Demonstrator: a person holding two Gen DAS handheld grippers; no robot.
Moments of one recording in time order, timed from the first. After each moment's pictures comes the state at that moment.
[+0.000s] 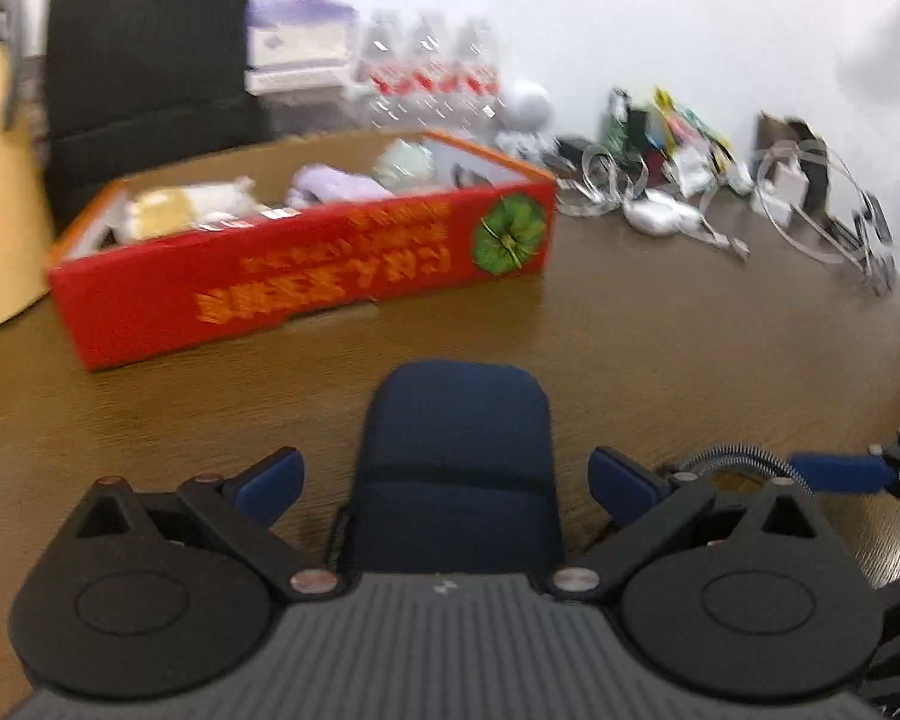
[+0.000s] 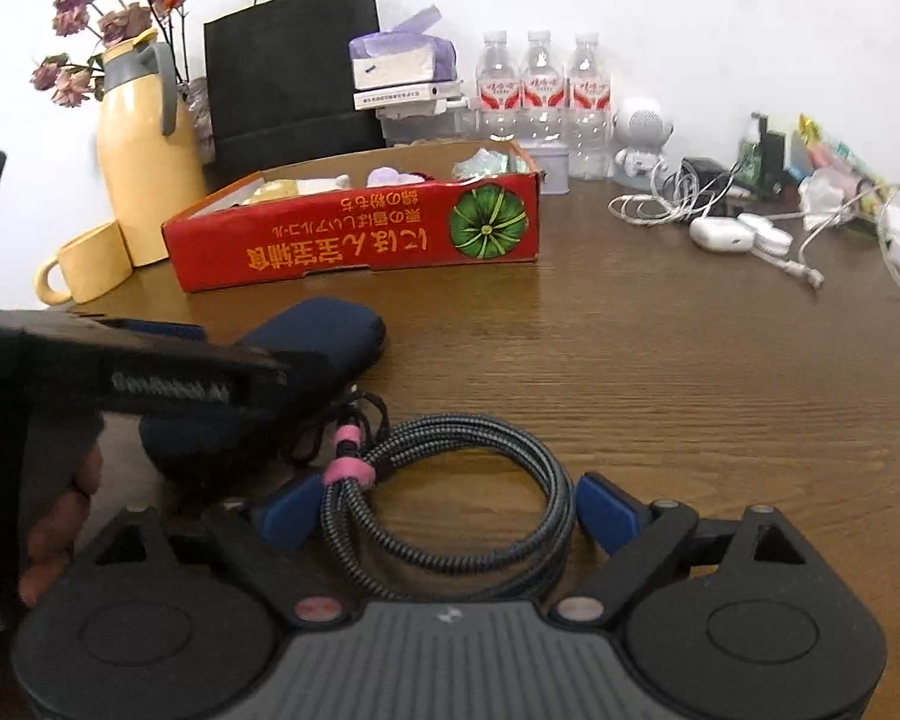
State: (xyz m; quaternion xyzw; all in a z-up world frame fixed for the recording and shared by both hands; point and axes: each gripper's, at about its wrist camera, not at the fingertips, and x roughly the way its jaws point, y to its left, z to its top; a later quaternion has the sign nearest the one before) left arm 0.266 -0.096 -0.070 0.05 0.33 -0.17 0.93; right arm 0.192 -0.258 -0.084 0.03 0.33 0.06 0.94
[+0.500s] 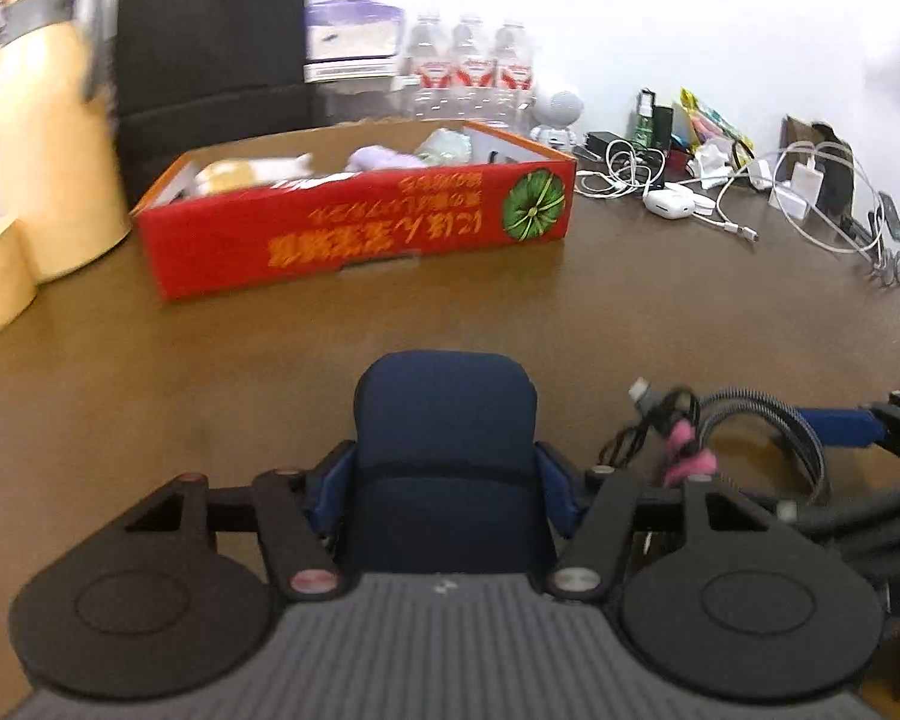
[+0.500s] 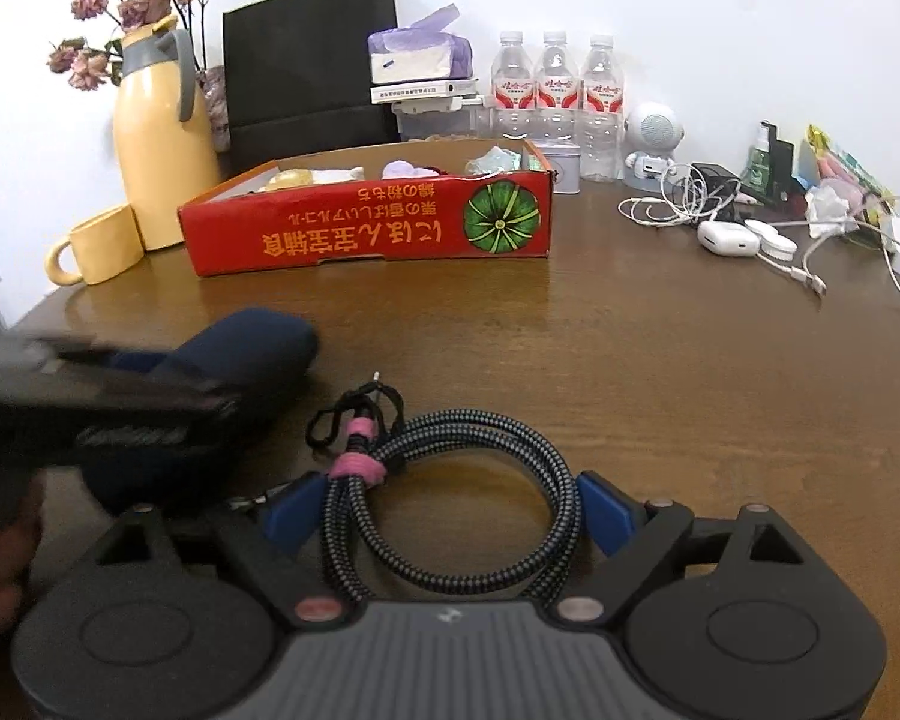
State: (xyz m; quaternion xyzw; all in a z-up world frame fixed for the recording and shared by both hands) left arm 0.192 -0.072 -0.065 0.03 0.33 -0.12 0.94; right arm 0.171 -0.255 -0.082 0.02 0.33 0.06 0.94
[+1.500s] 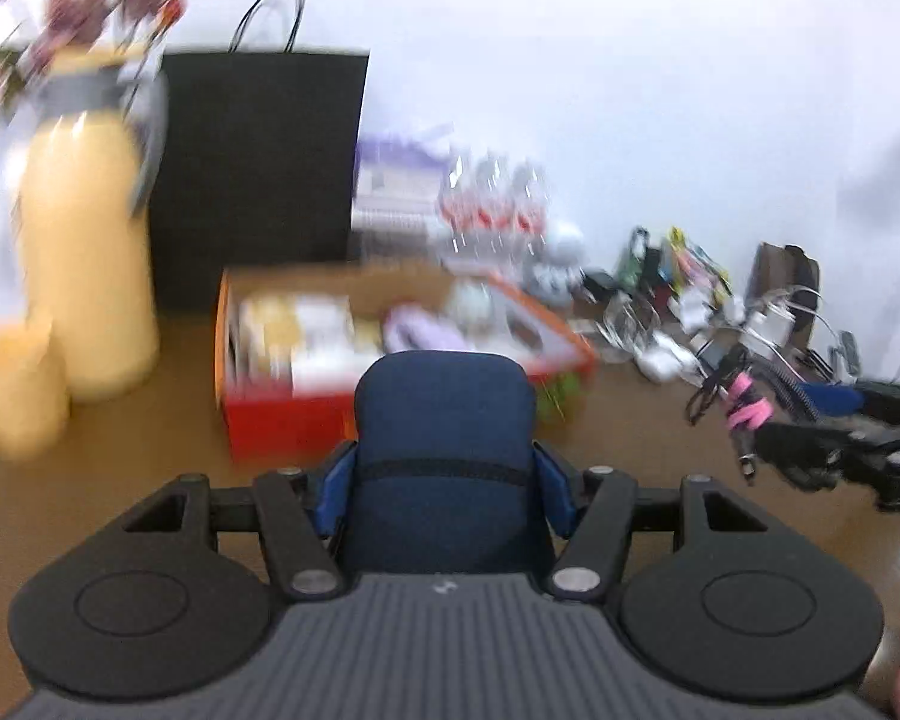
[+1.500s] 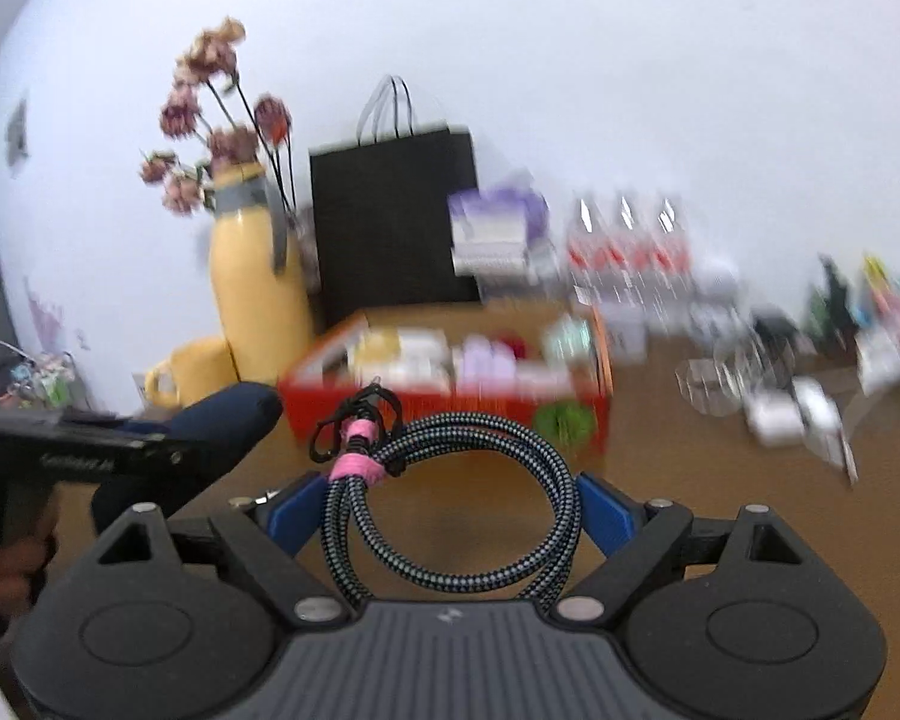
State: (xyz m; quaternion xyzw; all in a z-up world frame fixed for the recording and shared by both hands) left arm 0.255 0.001 0.045 -0.02 0.26 -0.17 0.95; right arm 0.199 -0.274 0.032 0.02 0.22 0.16 0.96
